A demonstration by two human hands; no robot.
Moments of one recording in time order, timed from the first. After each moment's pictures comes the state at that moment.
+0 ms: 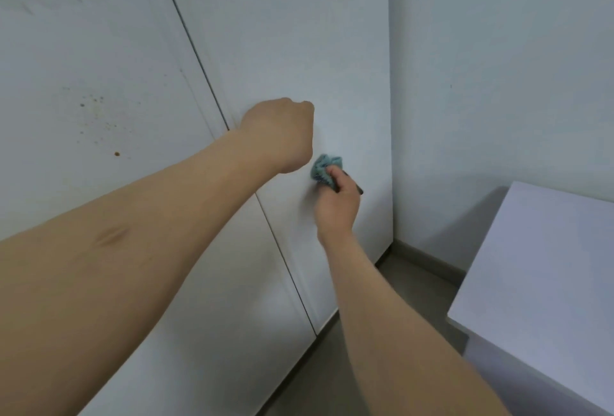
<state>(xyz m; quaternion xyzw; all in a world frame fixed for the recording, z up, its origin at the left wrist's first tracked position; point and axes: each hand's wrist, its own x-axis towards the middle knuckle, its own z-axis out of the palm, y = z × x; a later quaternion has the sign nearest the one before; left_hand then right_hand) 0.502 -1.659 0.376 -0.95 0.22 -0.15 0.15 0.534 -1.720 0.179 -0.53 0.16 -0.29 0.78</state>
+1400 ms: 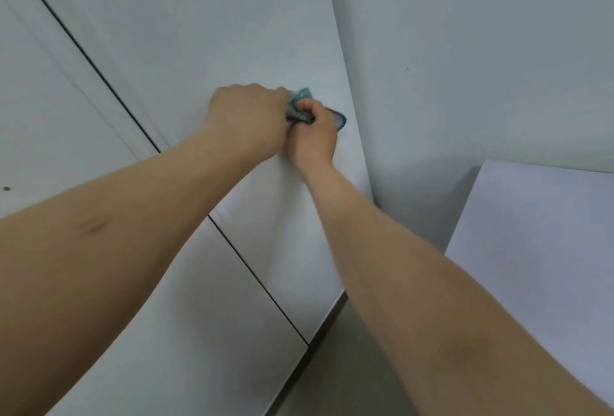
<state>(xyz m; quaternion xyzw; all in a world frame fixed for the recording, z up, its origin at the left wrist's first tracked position) 0.517 -1.717 0.367 -0.92 0.20 -0.23 0.25 0.584 -1.790 0.252 -0.58 0.11 -0.33 0.74</state>
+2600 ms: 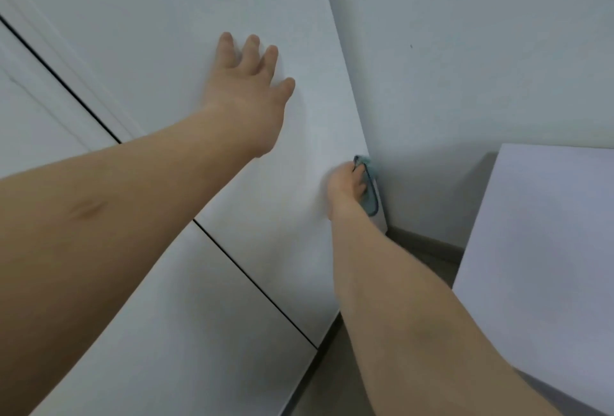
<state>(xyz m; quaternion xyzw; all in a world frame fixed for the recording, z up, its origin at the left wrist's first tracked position) 0.558 -1.721 0.359 -0.82 0.23 -0.22 0.48 0.637 -1.817 0.114 -0.51 0.41 -0.14 0.74</state>
